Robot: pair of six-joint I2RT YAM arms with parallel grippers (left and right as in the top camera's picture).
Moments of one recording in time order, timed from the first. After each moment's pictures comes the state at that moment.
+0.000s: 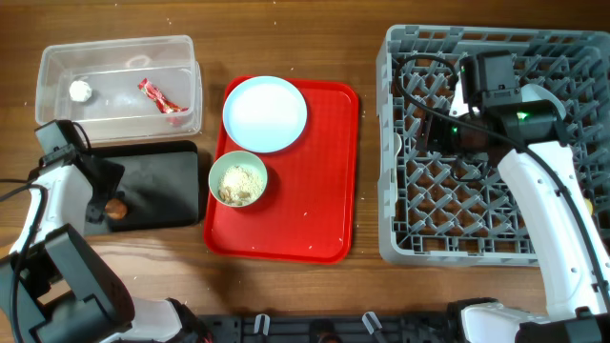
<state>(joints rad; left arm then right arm) 0.50 1.64 0.94 -0.60 -0.19 -0.73 0.13 1.43 1.33 -1.09 -0.04 0.31</state>
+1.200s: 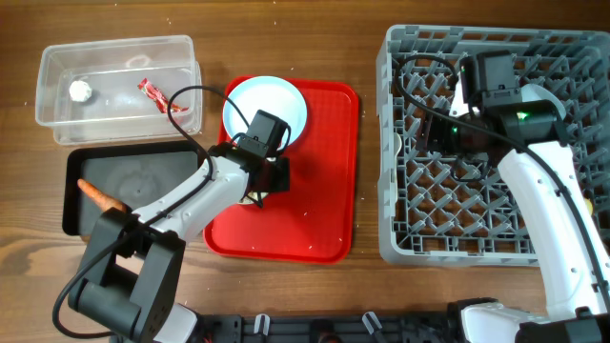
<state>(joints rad) -0.47 1.69 0.95 -0.53 0.03 -0.43 0.13 1.43 1.33 -1.09 -0.04 0.31</state>
